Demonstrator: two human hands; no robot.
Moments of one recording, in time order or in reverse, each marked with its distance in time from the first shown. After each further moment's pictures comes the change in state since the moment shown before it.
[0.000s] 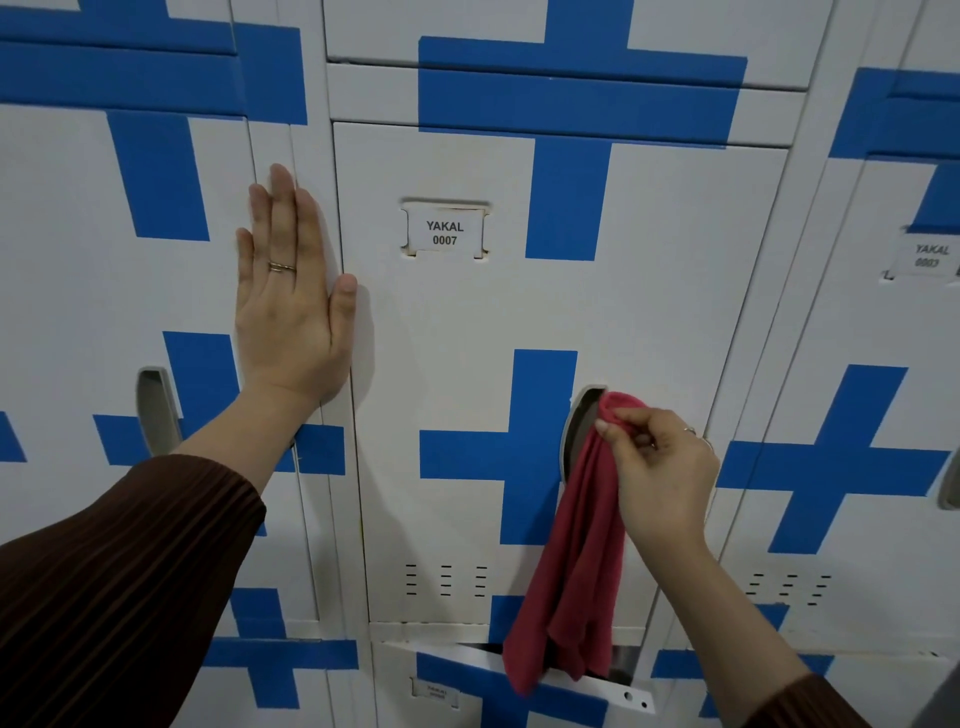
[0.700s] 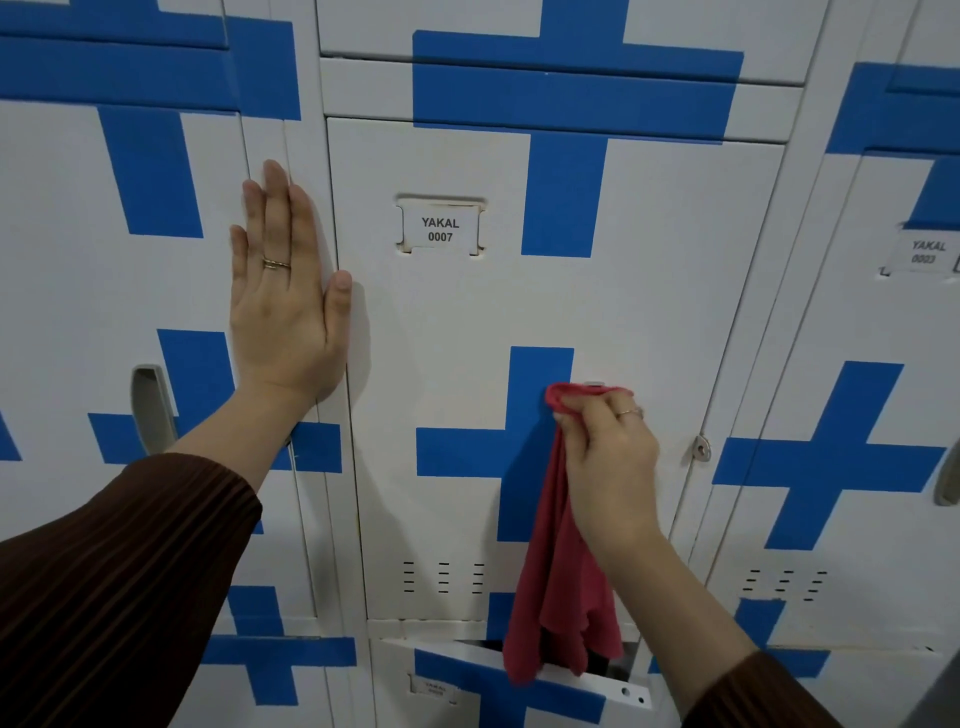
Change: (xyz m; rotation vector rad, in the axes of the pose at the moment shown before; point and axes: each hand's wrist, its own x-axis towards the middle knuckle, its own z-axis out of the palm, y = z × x) left_hand 0.000 0.001 0.000 -0.004 -0.002 -0.007; right_hand -0.011 -0.014 0.021 -0.190 -0.089 -0.270
